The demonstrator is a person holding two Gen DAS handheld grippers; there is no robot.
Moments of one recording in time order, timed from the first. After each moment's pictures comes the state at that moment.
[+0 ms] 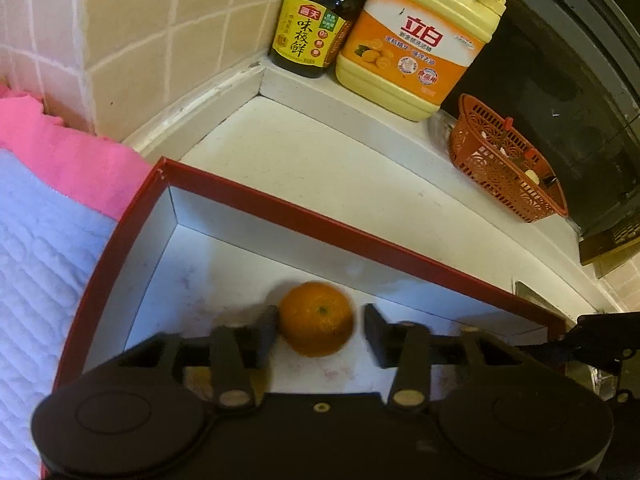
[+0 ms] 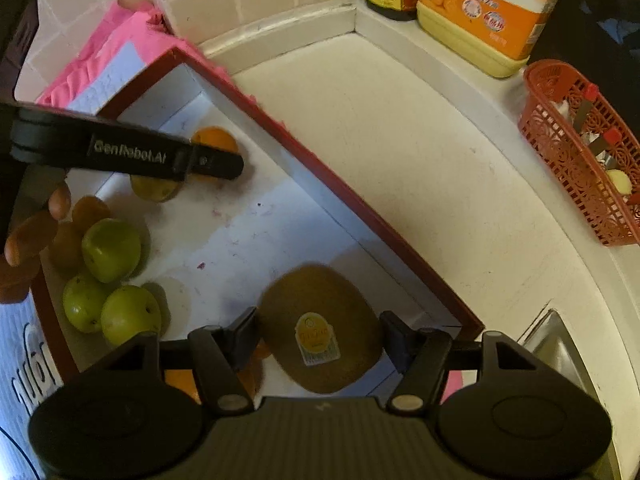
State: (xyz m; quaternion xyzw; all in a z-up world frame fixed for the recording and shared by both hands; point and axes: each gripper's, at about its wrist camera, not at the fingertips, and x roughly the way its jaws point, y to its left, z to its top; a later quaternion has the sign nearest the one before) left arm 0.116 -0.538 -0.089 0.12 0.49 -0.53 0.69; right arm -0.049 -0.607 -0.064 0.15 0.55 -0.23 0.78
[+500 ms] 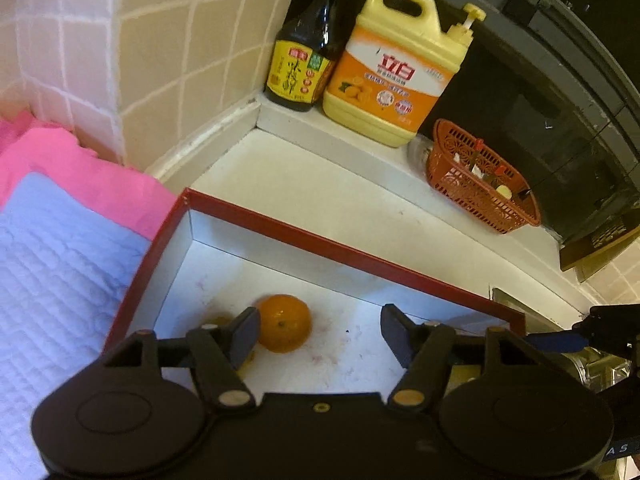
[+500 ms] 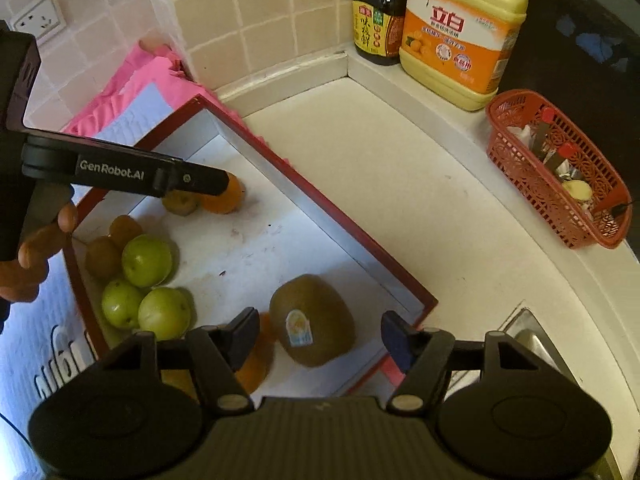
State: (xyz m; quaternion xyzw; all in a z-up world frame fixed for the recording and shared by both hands) left arm 0.104 -0.503 -0.050 0.11 0.45 -0.54 0.70; right arm -0.084 -0.586 -0.020 0.14 0.51 -0.24 0.81
